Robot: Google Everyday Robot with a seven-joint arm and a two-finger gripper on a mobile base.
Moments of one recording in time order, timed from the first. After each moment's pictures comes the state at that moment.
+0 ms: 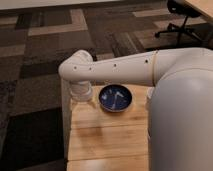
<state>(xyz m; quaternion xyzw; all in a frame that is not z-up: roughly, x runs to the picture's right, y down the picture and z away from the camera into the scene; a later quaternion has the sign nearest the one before) -0.108 0.100 0.703 -0.26 0.23 0.64 0.68</state>
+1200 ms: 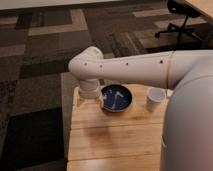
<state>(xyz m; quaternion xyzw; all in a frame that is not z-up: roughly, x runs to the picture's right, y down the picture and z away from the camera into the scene) -0.055 0.074 0.695 -0.26 0.22 0.68 0.65</state>
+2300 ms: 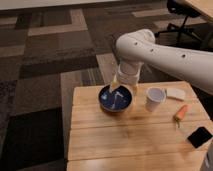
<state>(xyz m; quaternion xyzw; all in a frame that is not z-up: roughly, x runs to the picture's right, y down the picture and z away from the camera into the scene) 0.078 0.022 0.677 -0.24 0.23 0.73 0.60</state>
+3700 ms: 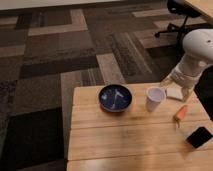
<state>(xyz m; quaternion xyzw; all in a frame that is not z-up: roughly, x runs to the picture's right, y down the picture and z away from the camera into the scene) 0.329 0.021 0.638 -0.12 0.31 0.88 0.34</state>
